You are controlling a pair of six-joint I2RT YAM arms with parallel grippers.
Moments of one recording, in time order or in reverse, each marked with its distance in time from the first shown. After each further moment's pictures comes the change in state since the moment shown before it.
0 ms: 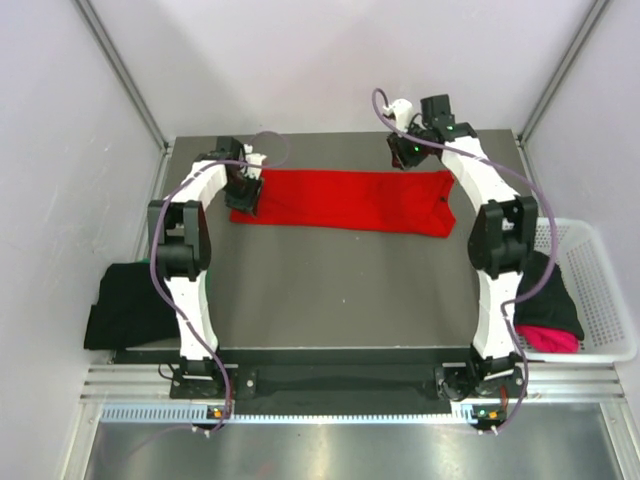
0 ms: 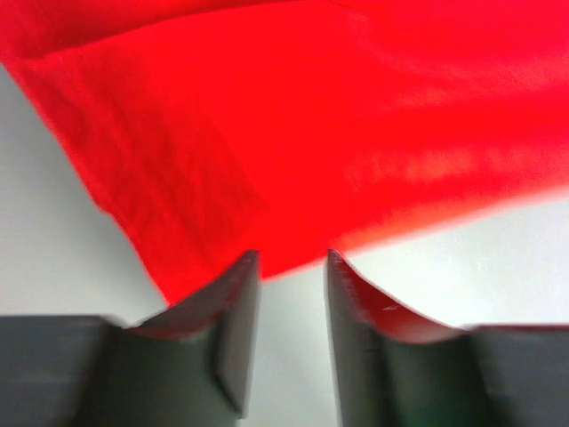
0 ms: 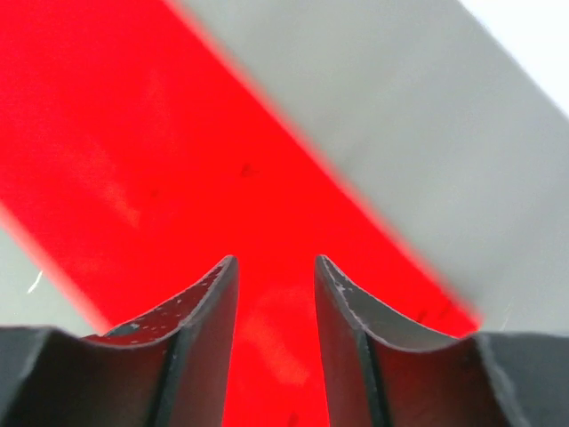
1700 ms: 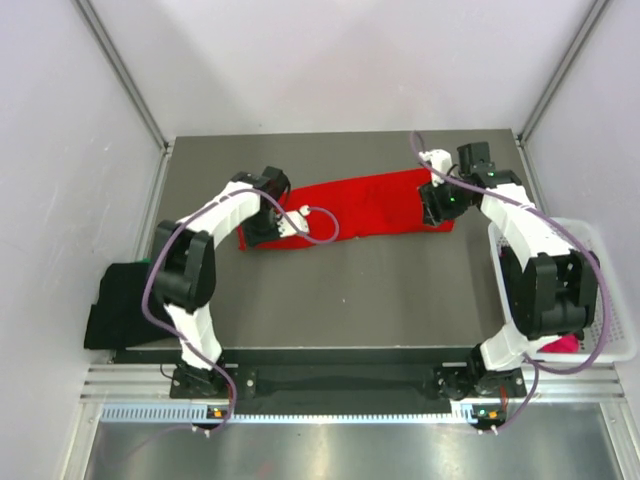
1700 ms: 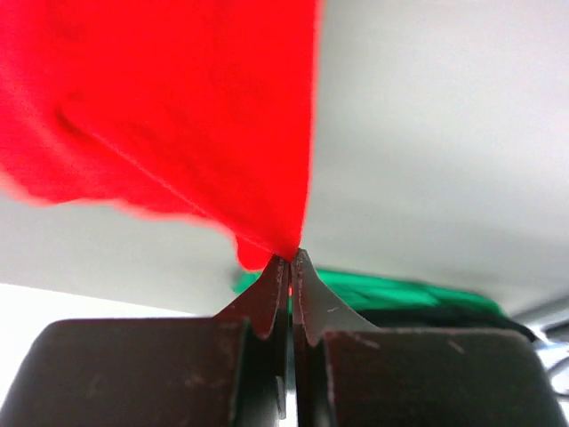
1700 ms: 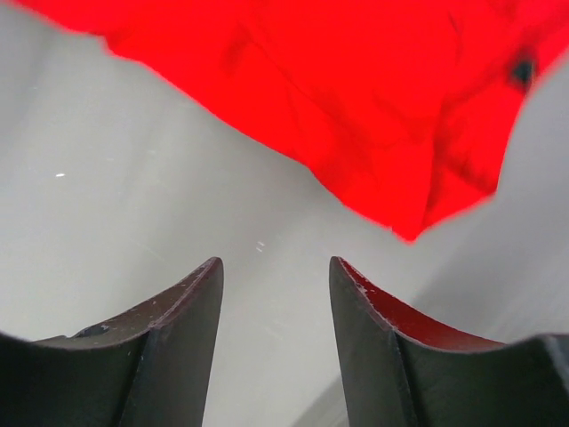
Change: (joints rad) left arm -0.278 -0.262 -0.282 -0.296 -0.324 0.697; right arm -0.081 -0.636 -0.810 -0.058 0.016 0.079
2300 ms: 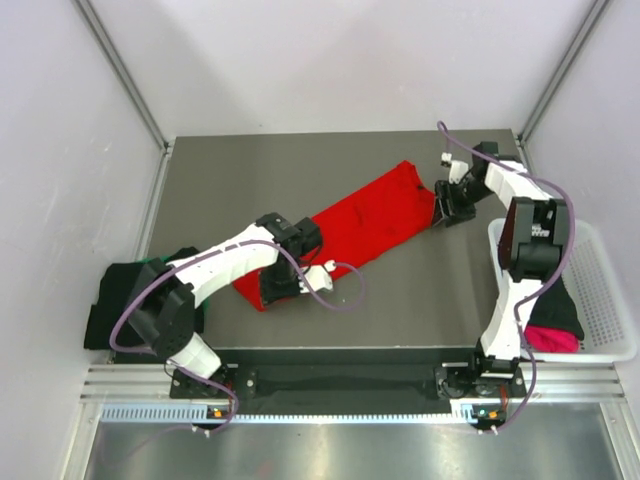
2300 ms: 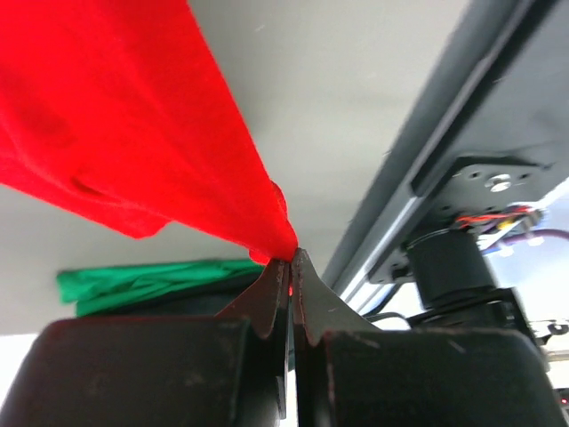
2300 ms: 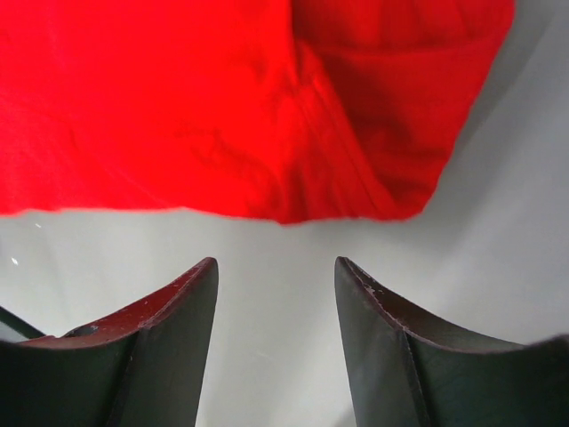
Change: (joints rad) left arm -0.409 -0.326 -0.275 -0.226 0.149 -0.301; right arm -0.198 0.458 0.269 -0.168 -0.135 0.135
